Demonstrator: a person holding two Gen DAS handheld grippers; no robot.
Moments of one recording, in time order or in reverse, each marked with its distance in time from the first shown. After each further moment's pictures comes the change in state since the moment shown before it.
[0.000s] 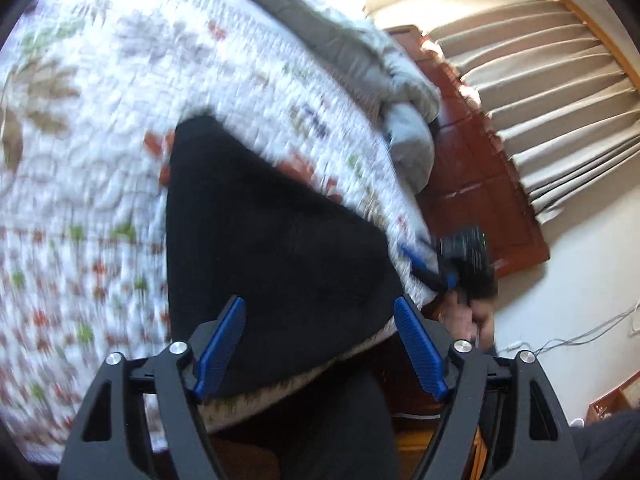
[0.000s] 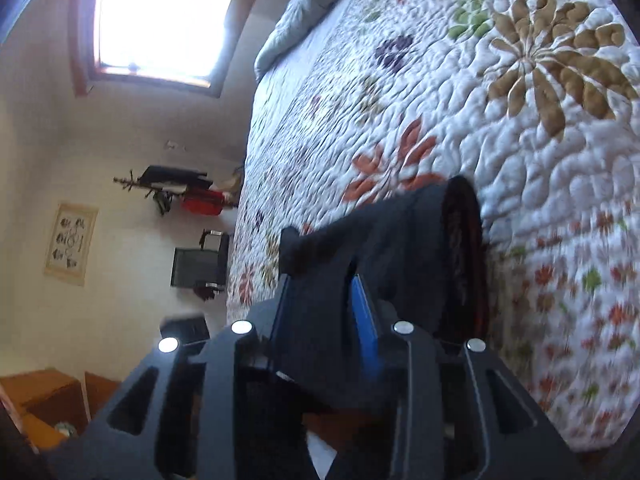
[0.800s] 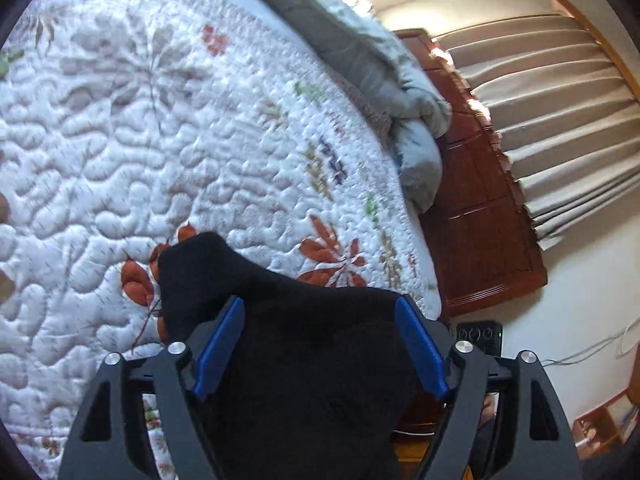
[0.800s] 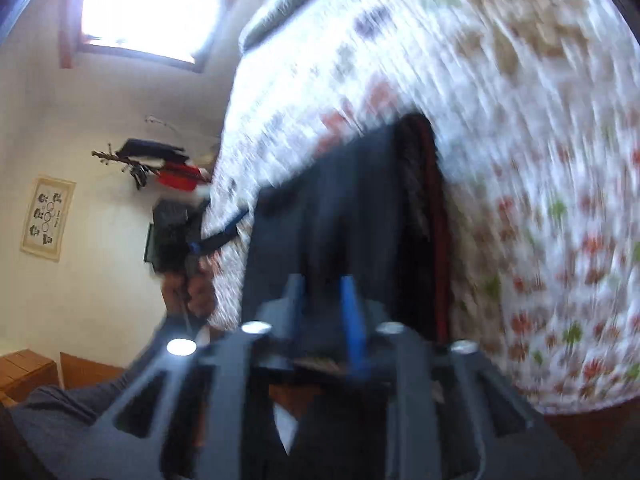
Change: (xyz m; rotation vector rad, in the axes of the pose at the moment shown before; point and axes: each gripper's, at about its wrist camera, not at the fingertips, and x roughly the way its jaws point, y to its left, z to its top) left arm 0.049 0.050 0.097 -0.025 0.014 -0.041; right arm -0.015 0.001 -0.018 -0.044 0.022 -0.098
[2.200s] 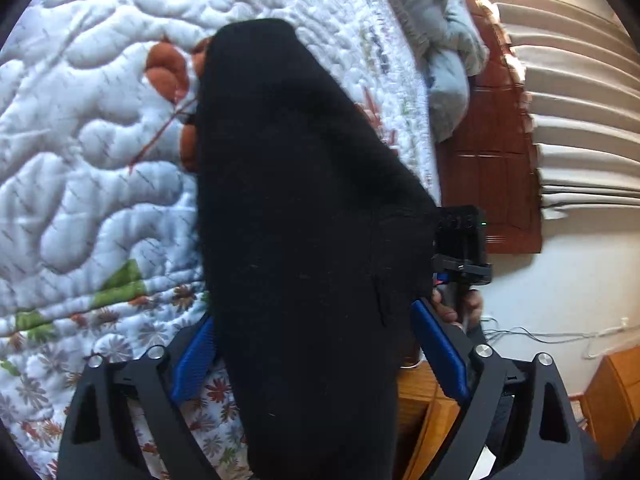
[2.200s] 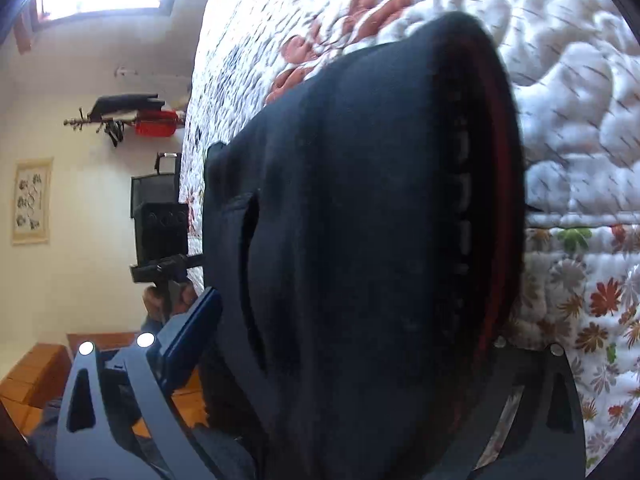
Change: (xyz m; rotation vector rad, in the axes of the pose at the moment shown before) left arm 0.042 0.049 -0.056 -0.184 0.370 -0.014; right arm 0.126 -0.011 0.045 0.086 0.323 -0.046
